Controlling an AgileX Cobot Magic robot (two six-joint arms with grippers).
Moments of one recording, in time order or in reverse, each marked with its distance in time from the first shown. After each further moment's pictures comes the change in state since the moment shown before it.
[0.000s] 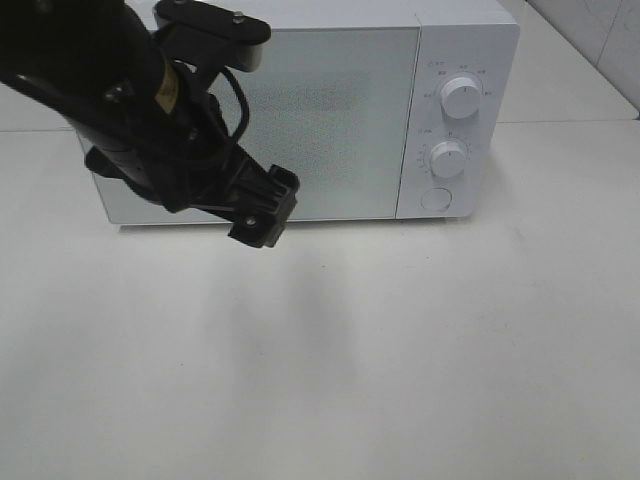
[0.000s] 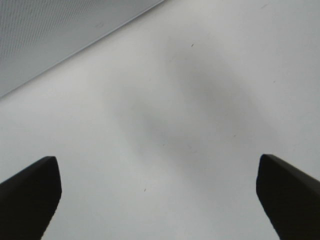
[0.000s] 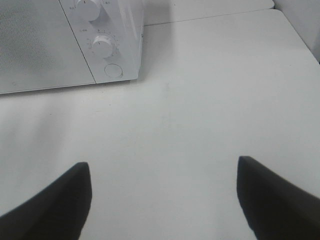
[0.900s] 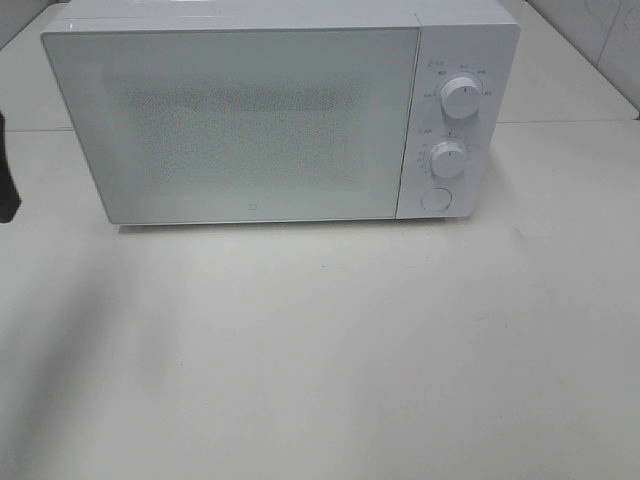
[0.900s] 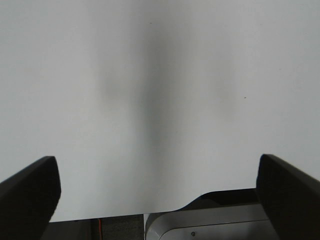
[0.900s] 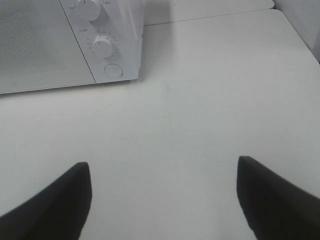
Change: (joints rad) left arm 0.629 -0.237 0.070 -0.336 0.375 0.285; right arm 0.000 0.000 0.000 0.000 0.000 0.000
